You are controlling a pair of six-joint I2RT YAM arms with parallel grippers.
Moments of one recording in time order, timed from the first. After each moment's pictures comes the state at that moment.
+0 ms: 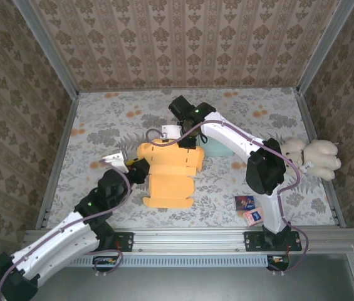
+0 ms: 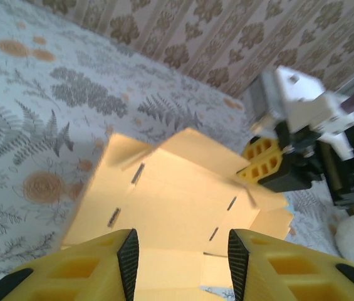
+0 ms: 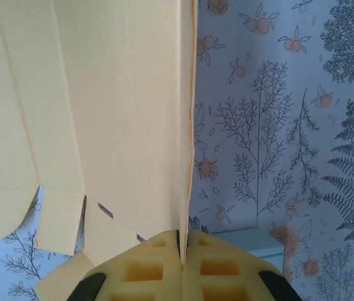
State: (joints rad) left arm -0.80 0.61 0.36 -0.06 -0.32 -0.73; right arm 0.67 2.05 1.90 -1.03 -0.02 -0.88
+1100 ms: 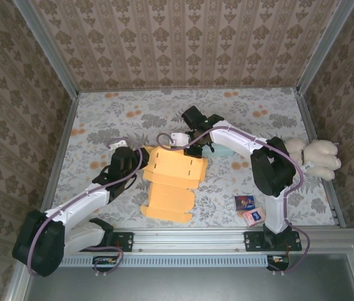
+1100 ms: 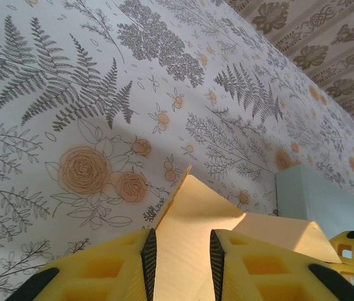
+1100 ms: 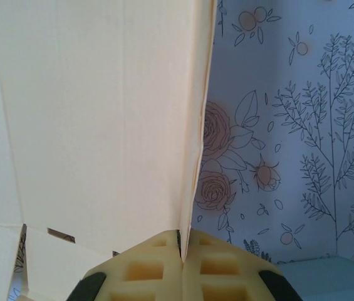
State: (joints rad) left arm -0.54 1.07 0.45 0.10 -0.14 -0.85; right arm 0.60 1.97 1.56 -0.78 -0.20 -0.87
